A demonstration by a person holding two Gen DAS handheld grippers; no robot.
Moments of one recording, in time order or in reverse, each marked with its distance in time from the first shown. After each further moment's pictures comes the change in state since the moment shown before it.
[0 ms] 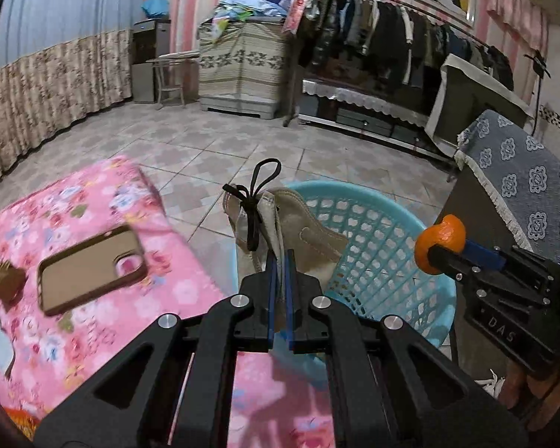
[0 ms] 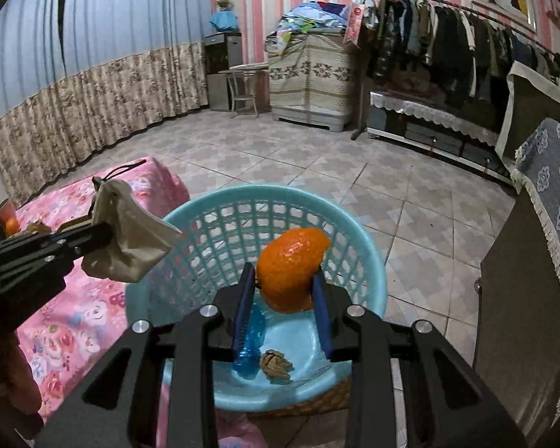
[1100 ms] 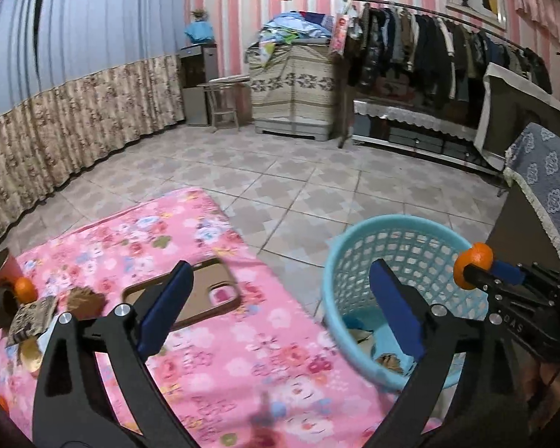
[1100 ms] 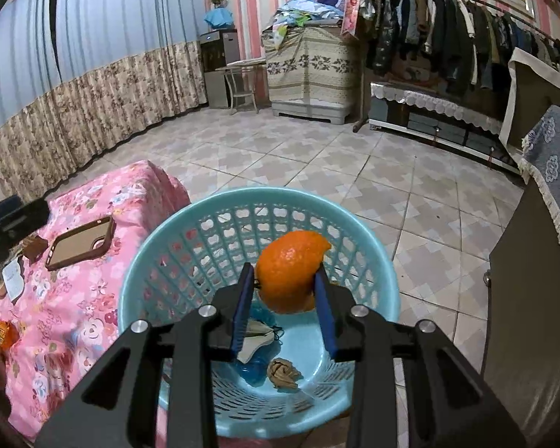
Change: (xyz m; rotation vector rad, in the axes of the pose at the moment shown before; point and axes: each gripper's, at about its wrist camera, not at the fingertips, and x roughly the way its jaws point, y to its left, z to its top) left arm -0.047 0.043 0.019 -0.008 -0.080 0.246; right arm 0.027 0.012 0.011 0.013 0.027 0.014
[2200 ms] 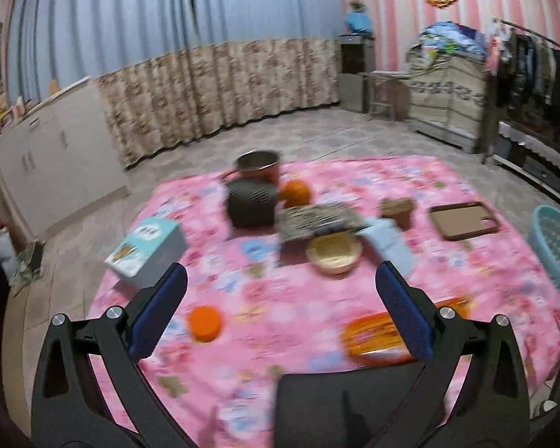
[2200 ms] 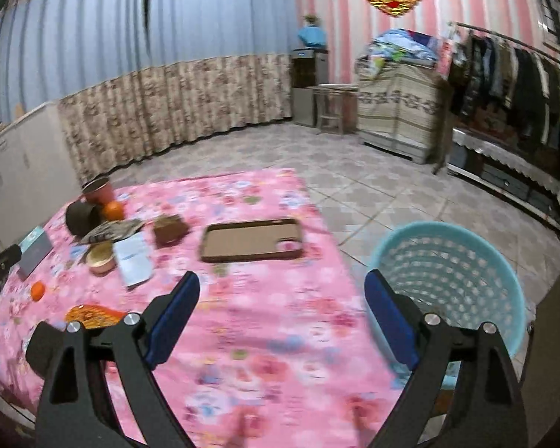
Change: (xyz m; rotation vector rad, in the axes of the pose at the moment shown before) left arm -0.173 0.277 -0.123 -0.261 0.056 0.488; right arm -0.087 0.210 -0.031 -0.221 -0.084 0.248
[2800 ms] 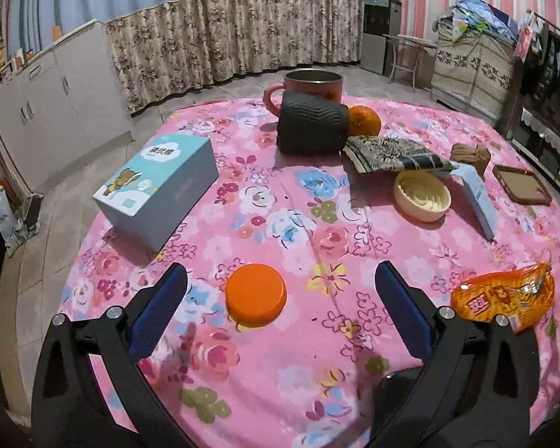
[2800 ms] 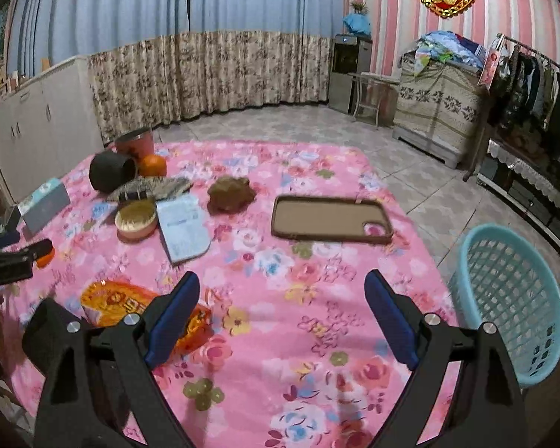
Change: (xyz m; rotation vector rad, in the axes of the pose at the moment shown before) left arm 0.088 0.052 -0.039 -0.051 0.176 0.005; right arm 0.045 0.071 -0.022 -0.107 0.095 0.054
